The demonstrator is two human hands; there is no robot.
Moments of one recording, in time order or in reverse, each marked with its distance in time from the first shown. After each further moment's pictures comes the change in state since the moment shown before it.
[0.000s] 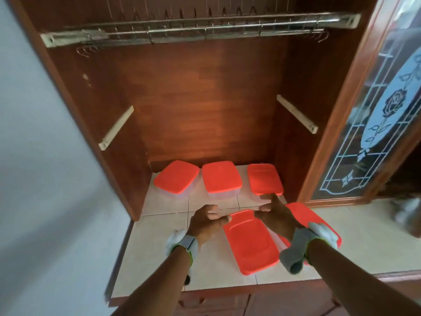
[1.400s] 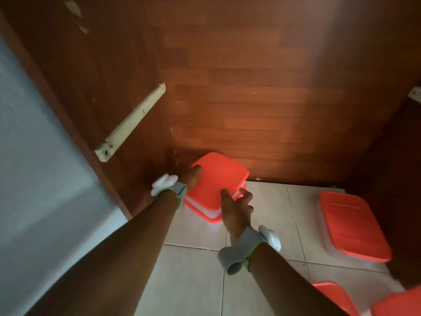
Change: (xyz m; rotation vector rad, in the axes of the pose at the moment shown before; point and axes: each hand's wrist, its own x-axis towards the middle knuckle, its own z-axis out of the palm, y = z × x) left_hand 0.244 0.036 -0.180 0.448 0.318 0.034; right_hand 0.160 -0.149 0.227 0.464 -0.024 0.241
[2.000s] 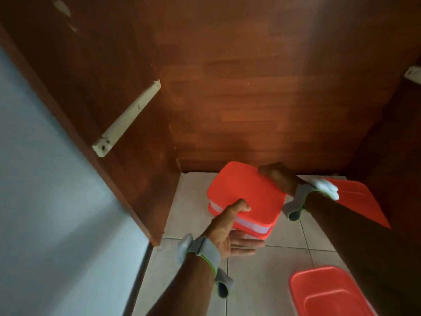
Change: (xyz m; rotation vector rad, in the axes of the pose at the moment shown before) left_hand -0.117 0.011 0.080 -0.903 -0.635 -0.571; right_hand 0.092 -0.034 -0.109 -0.375 -0.260 -0.395
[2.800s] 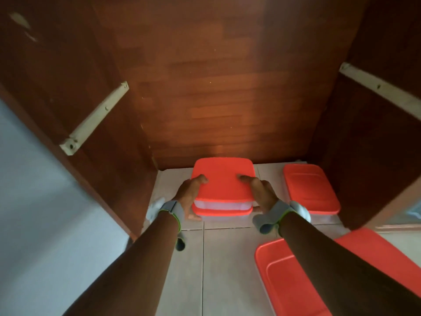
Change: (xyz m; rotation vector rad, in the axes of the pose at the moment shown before) left_hand -0.011 0.040 0.006 0.278 0.305 0.159; right_hand -0.090 0.019 0.009 0.502 0.156 0.404
